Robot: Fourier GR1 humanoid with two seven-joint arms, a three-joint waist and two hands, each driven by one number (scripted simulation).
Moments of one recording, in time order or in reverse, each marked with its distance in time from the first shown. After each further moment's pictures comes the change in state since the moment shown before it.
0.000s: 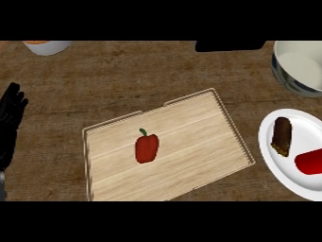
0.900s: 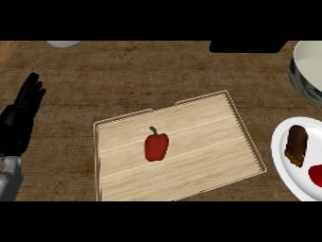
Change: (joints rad) left arm -0.110 -0.052 -0.018 0.085 -0.030 -0.056 -0.005; right arm -0.148 -0.336 -0.165 0.075 -0.311 0.567 0.389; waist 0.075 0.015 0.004
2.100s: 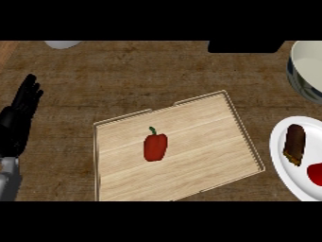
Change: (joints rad) left arm 0.011 -0.045 0.070 0.014 -0.049 -0.066 -0.015; right arm -0.407 0.182 0.385 0.305 0.288 0.256 0.055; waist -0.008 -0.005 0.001
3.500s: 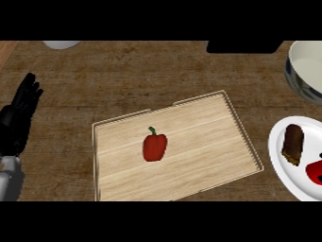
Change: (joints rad) left arm -0.012 -0.085 0.091 -0.015 -0.094 -0.077 0.032; right arm -0.119 0.365 -0.069 0.222 0.298 0.148 -0.141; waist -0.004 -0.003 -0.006
